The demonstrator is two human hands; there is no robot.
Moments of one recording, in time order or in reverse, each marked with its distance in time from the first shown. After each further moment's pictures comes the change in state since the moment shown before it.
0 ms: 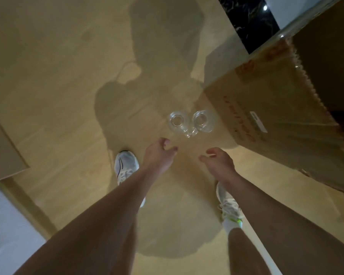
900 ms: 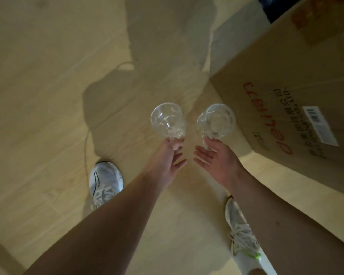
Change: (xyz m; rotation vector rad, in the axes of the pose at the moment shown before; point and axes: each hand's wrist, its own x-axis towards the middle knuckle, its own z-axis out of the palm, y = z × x) left_hand 0.145 -0.025 0.095 -0.979 -0.246 -0.318; right_hand 0.171 0.028 0.044 0.967 -0.280 0.161
